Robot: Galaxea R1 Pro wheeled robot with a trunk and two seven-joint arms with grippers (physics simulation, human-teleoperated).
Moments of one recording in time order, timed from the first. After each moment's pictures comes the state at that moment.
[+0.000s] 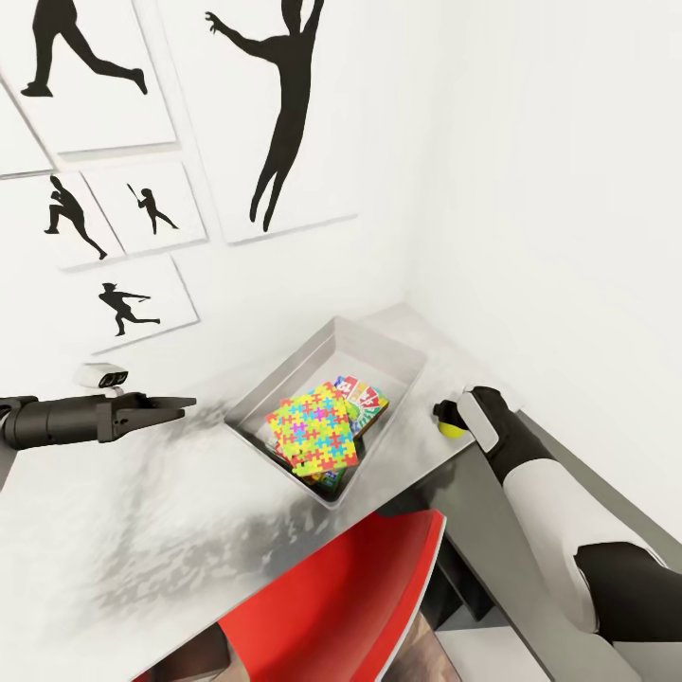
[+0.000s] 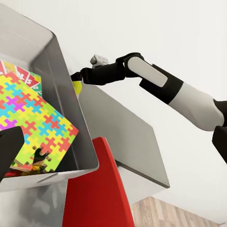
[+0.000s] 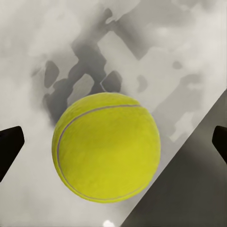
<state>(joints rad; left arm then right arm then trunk) -0.67 0.51 0.15 -1.48 0.34 1.04 -1.47 -1.04 -0.04 0.11 -0.65 -0.54 0.68 -0.48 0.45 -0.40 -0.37</state>
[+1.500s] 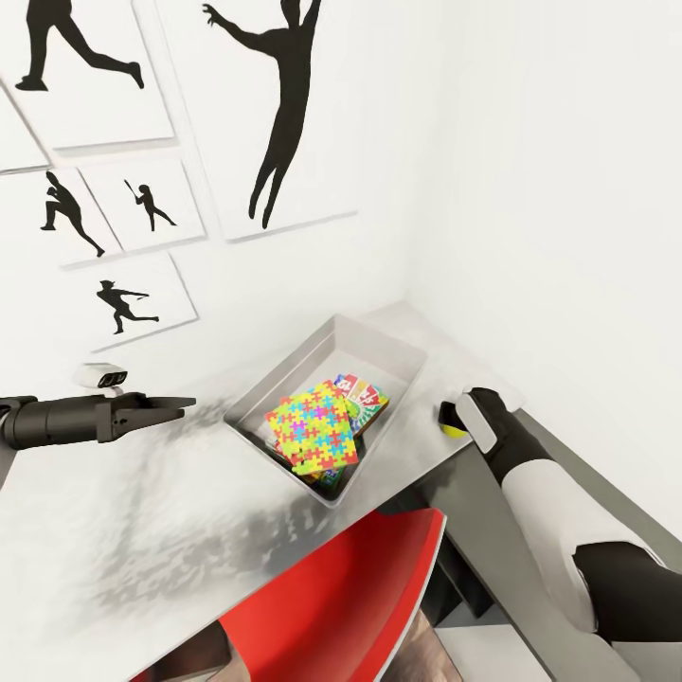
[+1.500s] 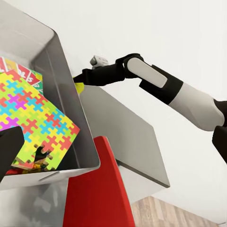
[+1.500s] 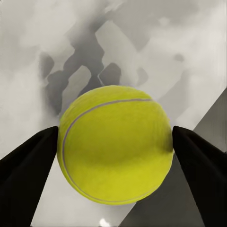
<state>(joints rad) -0.67 0.51 0.15 -1.48 0.34 1.04 -1.47 -1.04 -0.04 0.11 -0.63 -0.52 0.68 -0.48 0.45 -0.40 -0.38</state>
